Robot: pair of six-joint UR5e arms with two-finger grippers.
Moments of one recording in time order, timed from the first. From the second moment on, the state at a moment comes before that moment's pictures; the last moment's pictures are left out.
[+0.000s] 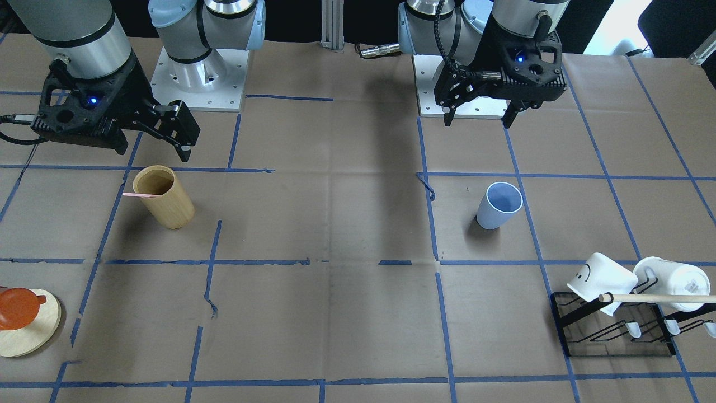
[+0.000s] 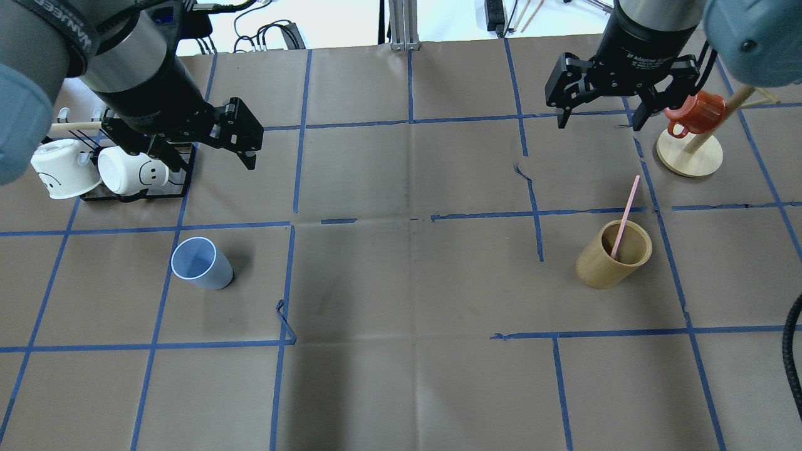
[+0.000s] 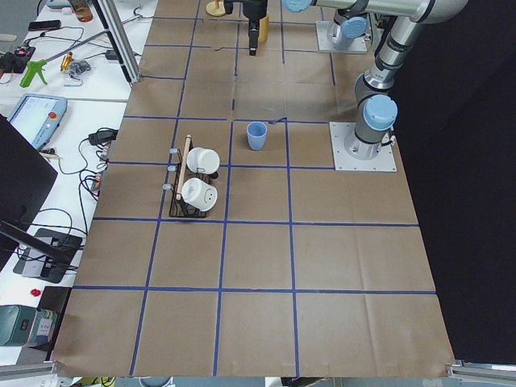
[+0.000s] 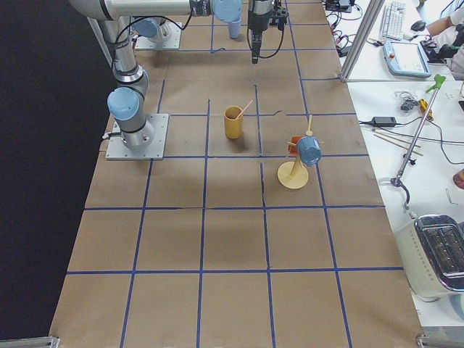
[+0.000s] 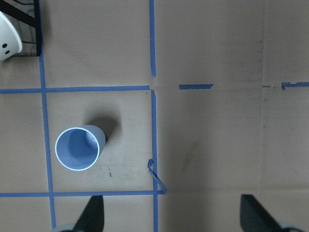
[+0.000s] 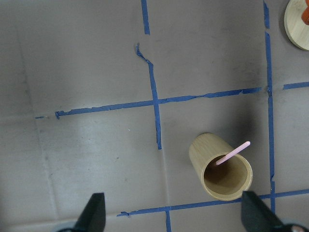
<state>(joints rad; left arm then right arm) -1.59 -1.50 -1.59 -1.60 1.57 0.01 1.56 -1.52 1.50 -1.56 -1.59 0.10</state>
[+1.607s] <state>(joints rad) -1.38 -1.65 -2.15 -0.96 1.59 0.34 1.38 -1.63 2.04 -2.18 -1.60 -0.09</state>
